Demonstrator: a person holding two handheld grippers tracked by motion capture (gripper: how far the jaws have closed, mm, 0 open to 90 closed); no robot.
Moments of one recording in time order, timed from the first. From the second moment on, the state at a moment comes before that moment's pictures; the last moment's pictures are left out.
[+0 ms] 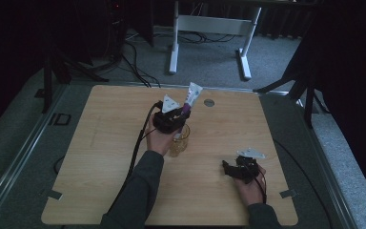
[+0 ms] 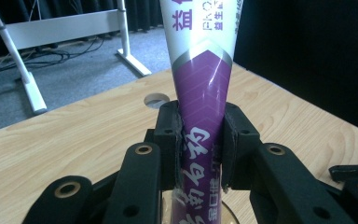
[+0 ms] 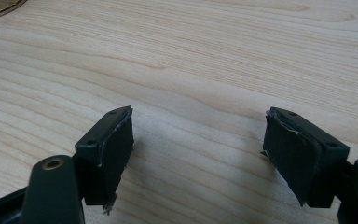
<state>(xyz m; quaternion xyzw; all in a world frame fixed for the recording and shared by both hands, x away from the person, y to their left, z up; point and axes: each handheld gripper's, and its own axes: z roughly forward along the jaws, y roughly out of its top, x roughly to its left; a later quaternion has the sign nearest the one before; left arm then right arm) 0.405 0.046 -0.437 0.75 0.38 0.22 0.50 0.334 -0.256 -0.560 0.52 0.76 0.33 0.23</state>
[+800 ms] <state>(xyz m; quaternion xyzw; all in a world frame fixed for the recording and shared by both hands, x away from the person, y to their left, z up) 0.398 0.046 -0.454 0.77 0.38 0.20 0.48 0.334 -0.256 -0.560 0.52 0.76 0.33 0.23</state>
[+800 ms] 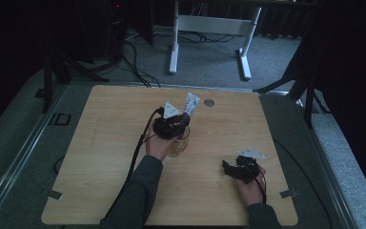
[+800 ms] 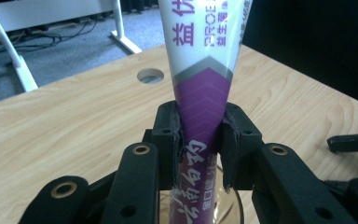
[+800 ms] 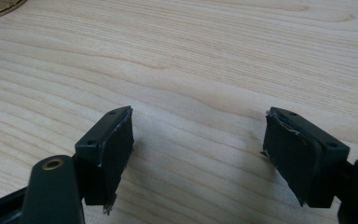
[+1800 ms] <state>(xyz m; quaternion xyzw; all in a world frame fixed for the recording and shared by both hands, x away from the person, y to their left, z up) 0.378 0.057 -0.486 0.77 0.39 0.18 0.46 0.334 -0.256 -0.560 0.52 0.76 0.33 0.23</state>
